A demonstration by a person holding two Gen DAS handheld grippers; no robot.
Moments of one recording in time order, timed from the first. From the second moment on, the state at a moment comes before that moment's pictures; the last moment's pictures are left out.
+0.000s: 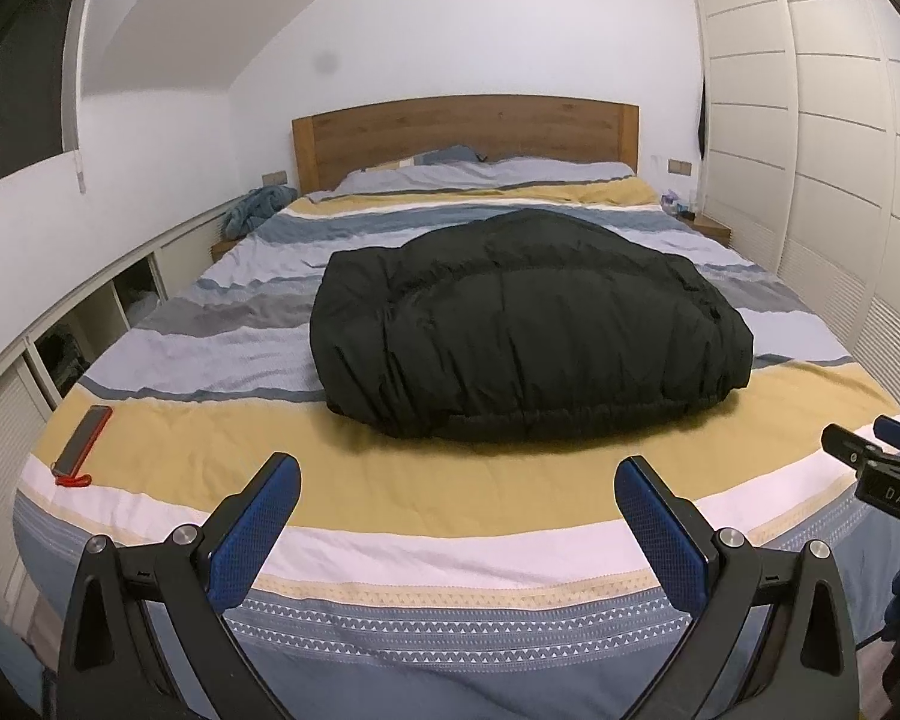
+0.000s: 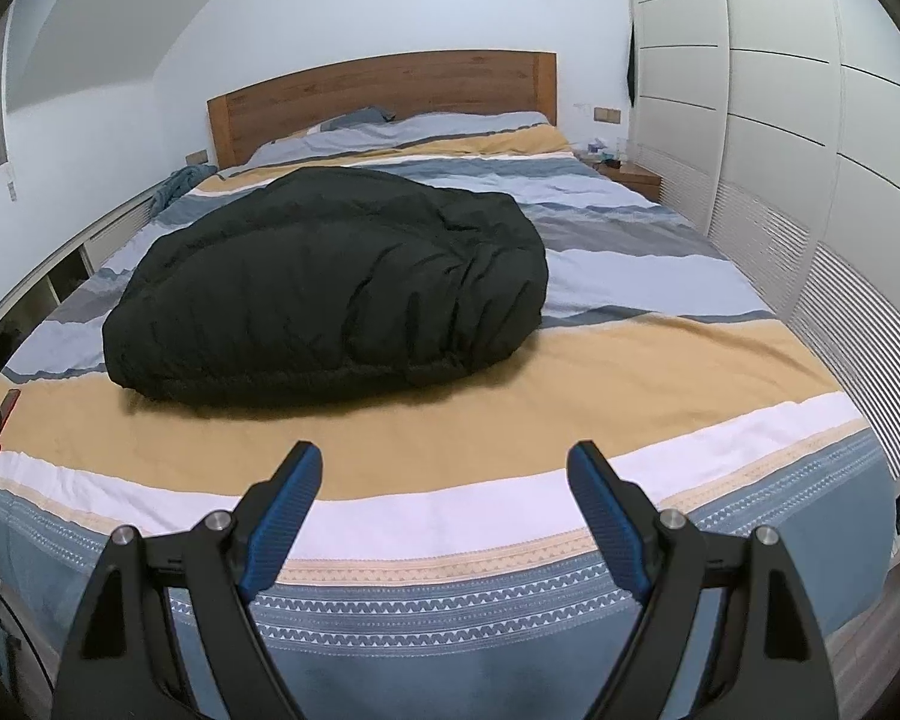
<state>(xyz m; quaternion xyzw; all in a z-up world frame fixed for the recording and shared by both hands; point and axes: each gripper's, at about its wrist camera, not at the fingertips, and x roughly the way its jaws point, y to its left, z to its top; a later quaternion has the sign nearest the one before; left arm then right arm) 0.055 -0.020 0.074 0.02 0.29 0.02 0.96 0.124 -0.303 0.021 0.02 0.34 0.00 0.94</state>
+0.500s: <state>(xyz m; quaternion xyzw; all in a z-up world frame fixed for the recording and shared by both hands) 0.056 -0.011 0.060 0.01 0.32 0.02 0.95 0.117 -0.307 0.027 0.02 0.33 -0.01 0.95</state>
